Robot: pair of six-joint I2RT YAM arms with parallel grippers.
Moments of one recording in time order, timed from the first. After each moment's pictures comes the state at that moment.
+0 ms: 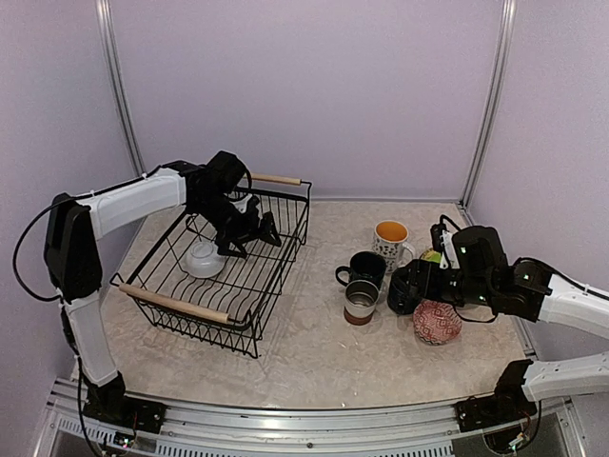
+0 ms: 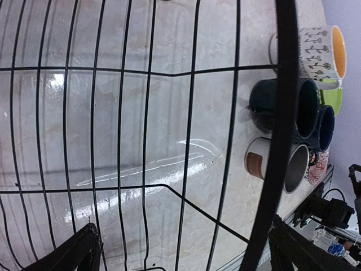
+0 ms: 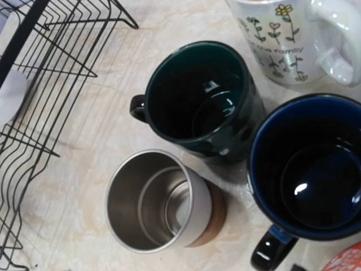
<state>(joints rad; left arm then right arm) -0.54 1.92 1.68 -0.88 0.38 -0.51 0.76 0.94 0.68 -0.34 0.13 0.71</state>
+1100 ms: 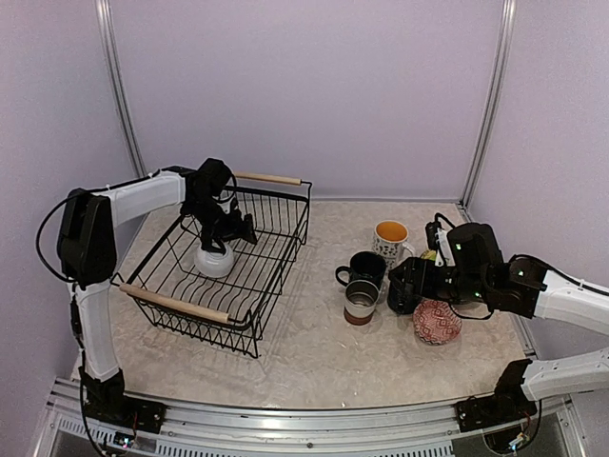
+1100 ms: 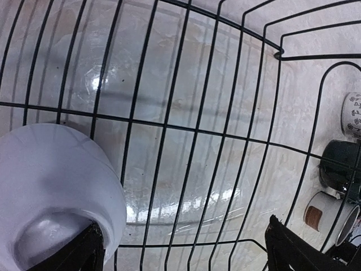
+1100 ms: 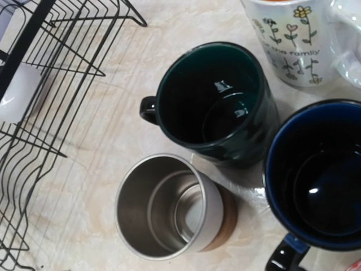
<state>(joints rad) -0.40 2.03 1.71 -0.87 0.23 -0.44 0.76 0.98 0.69 -0.32 0.11 0.71</state>
